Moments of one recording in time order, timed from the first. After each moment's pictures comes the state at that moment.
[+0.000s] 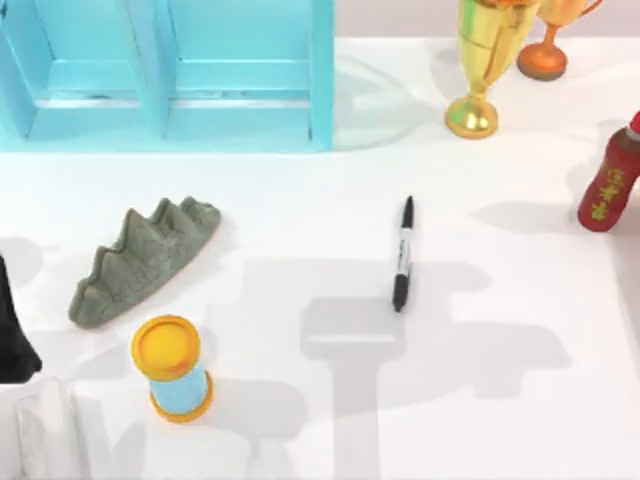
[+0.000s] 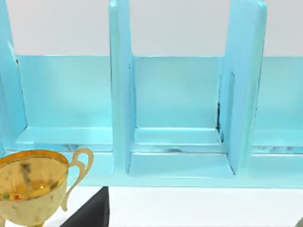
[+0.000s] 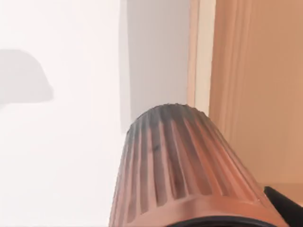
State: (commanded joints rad) left arm 0.00 0.00 0.00 0.00 0.00 0.00; right arm -0.08 1.75 1.70 -1.53 0.00 -0.06
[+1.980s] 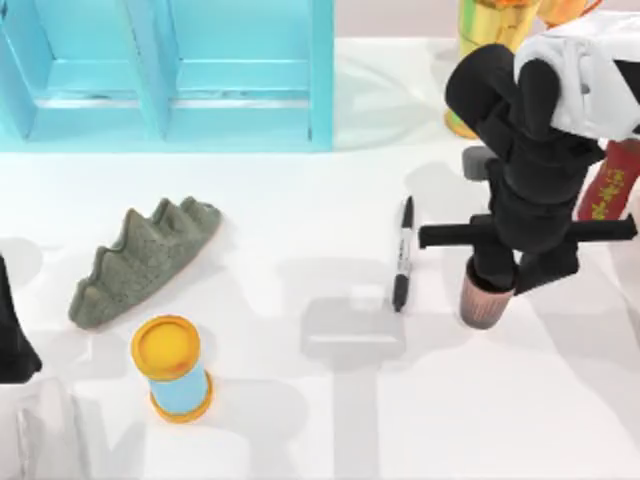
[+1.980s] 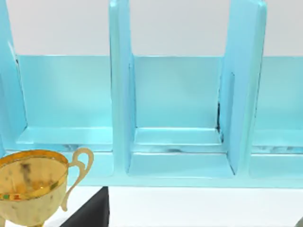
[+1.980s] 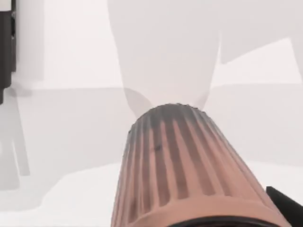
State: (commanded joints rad) left arm 0.00 0.00 0.00 0.00 0.00 0.00; right arm 0.49 1.96 1.44 -1.08 0.05 0.51
